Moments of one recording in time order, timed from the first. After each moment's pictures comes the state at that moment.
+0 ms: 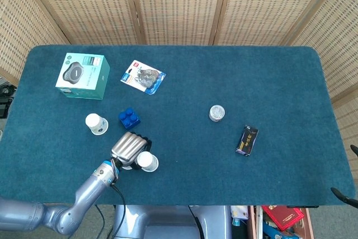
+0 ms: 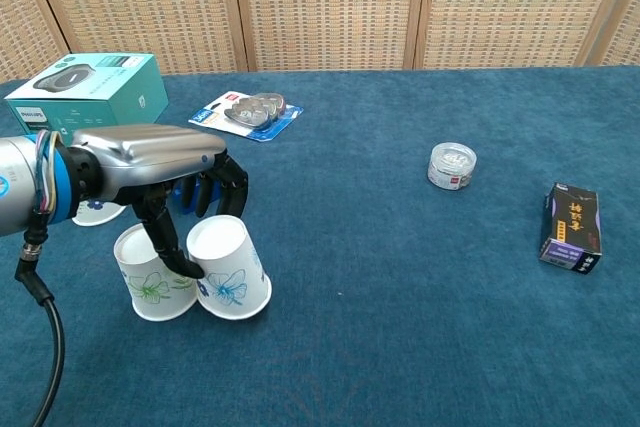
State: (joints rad) left arm -0.88 -1.44 -0.02 -1.90 0.84 1.05 0.67; right arm -0.09 -0.96 0.03 -1.58 -1.58 1.65 0.34
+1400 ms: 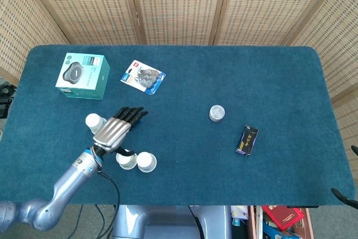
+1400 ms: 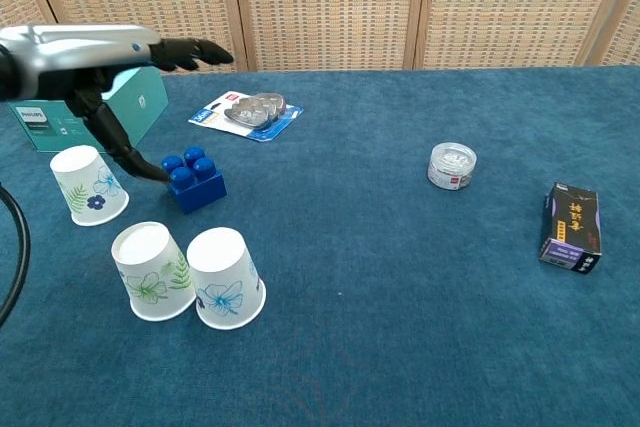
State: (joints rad) left arm -0.81 -1.22 -0.10 -1.96 0.97 1.03 0.37; right arm -0.09 -0.96 0.03 -1.58 -1.59 1.67 0.33
